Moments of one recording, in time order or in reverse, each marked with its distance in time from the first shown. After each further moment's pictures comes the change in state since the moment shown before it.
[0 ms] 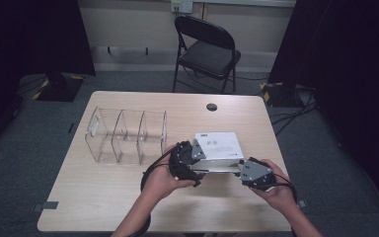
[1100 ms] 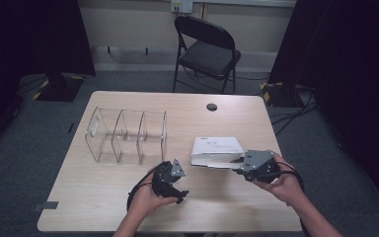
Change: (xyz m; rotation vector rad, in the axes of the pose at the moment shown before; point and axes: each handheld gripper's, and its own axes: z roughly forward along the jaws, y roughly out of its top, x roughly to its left) left arm -0.005 -0.087 0.030 0.053 -0.056 -0.111; right arm -0.026 0.023 -0.020 0.038 0.163 0.052
